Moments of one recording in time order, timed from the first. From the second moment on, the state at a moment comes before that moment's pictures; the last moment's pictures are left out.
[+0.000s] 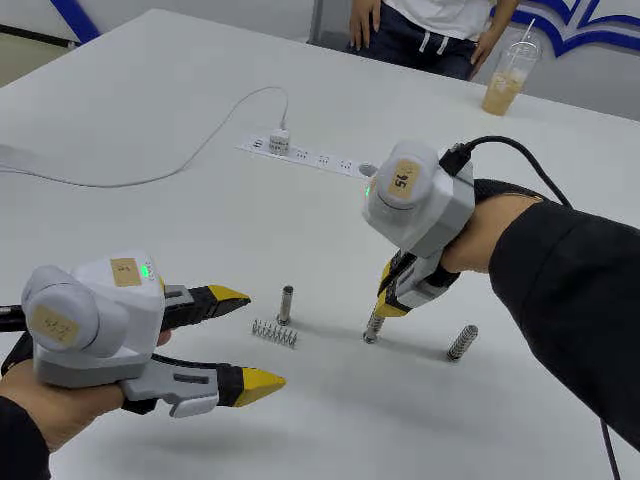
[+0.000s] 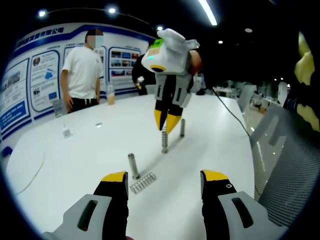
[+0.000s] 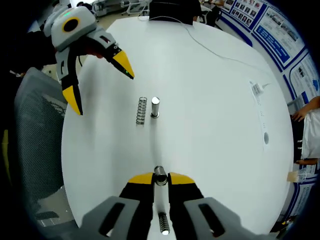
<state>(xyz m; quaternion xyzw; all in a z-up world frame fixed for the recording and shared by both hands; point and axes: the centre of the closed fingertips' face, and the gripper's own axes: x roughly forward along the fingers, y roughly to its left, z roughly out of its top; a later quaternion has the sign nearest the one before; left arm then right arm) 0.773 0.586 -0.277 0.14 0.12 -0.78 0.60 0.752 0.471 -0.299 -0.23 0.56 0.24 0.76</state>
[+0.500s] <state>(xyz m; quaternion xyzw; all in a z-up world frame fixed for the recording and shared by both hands) 0.774 0.586 -0.279 0.14 0.12 -0.78 0.60 0.751 0.469 -0.314 -0.23 0.57 0.23 0.76</state>
